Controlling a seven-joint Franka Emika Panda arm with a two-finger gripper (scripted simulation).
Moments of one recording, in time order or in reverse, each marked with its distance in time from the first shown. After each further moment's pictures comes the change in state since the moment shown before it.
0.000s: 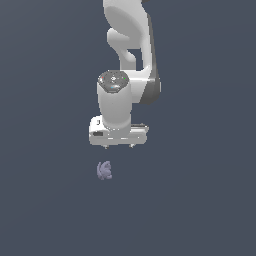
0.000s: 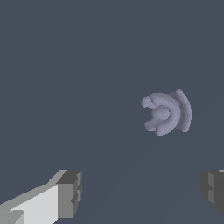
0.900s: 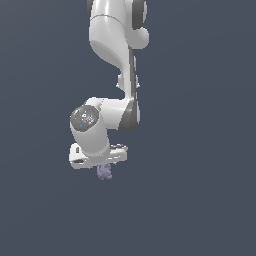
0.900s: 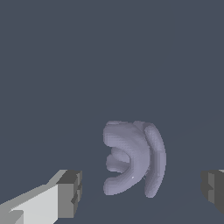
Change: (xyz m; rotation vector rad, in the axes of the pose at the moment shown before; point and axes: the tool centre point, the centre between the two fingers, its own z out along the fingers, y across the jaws) arm 0.045 0.070 0.064 0.009 -0.018 -0.142
